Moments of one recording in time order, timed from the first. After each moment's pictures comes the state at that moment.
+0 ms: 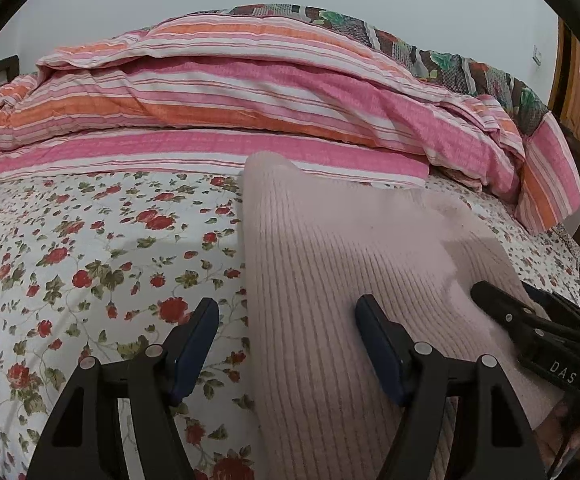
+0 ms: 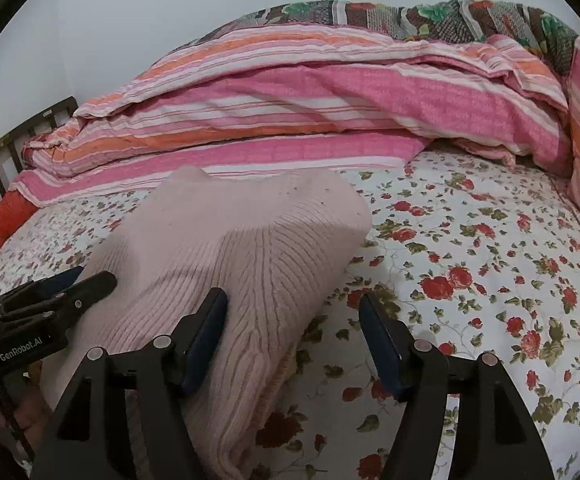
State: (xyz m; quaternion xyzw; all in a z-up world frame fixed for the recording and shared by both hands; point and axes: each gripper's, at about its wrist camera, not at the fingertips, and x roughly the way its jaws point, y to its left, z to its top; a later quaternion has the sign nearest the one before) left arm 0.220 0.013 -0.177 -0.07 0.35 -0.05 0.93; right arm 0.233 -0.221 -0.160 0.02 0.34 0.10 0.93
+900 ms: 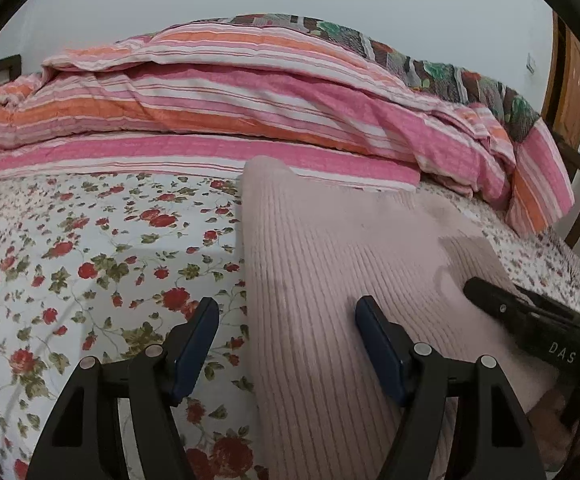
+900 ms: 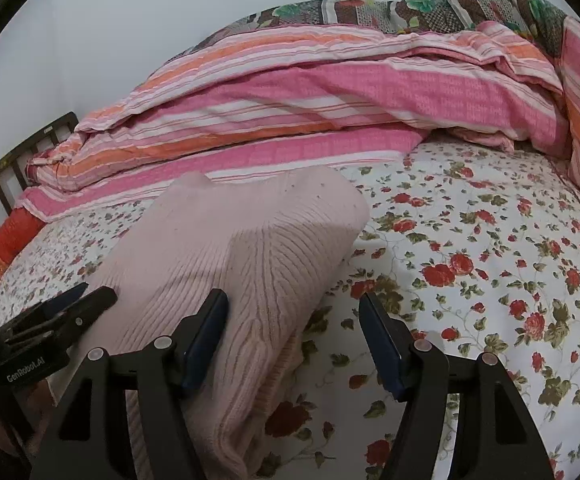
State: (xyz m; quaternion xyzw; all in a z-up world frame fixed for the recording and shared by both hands) left arm 0.200 0.015 -0.174 -0.07 0.33 -0.05 0.94; right arm 0.231 -0.226 -0.157 0.05 0.36 0.11 0.93
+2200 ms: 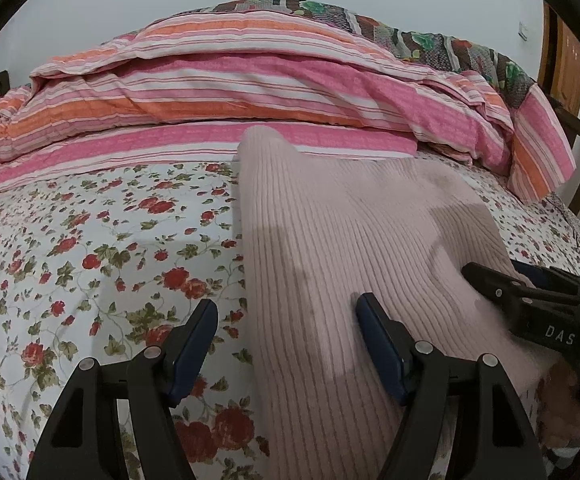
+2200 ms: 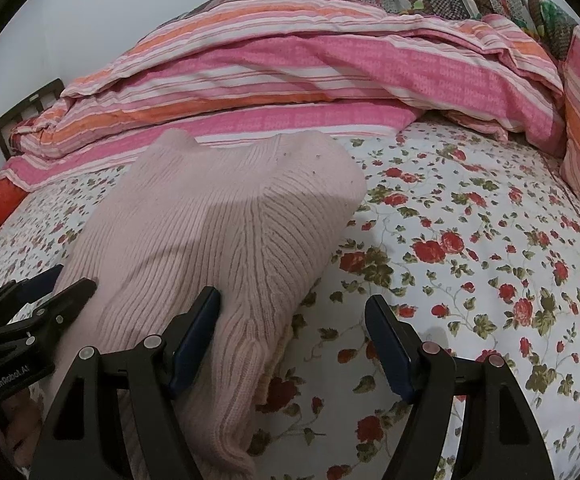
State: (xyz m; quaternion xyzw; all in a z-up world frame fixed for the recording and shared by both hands) left arm 0.190 0.007 -0.177 -0.03 0.36 -0.06 0.93; right arm 0.231 -0.222 -0.164 0.02 0.41 0.09 0.91
